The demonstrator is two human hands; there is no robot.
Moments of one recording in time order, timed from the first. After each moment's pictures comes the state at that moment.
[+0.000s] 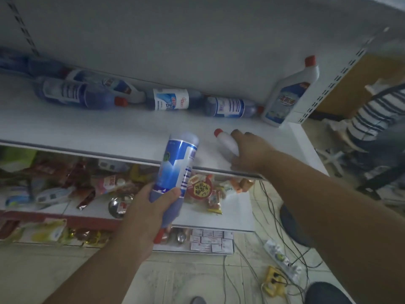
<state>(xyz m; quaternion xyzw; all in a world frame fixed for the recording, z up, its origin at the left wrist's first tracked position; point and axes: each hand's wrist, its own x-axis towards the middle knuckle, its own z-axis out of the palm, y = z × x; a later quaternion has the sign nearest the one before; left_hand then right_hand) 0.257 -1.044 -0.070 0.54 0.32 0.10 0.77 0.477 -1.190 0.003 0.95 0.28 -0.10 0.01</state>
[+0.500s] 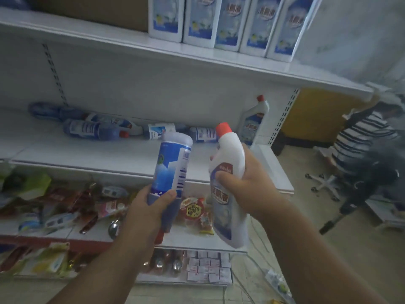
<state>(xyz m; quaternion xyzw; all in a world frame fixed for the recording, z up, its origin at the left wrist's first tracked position) 0.208 -1.113 0.004 0.56 0.26 0.21 0.76 0.309 -1.281 0.093 0.83 0.27 -0.07 -0.48</state>
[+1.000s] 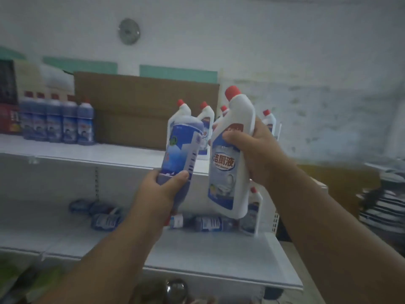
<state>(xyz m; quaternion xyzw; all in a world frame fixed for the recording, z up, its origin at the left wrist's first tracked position) 0.213 -1.119 0.228 0.62 0.12 0.37 0.68 0.307 -1.279 0.327 0.65 0.41 0.03 -0.64</state>
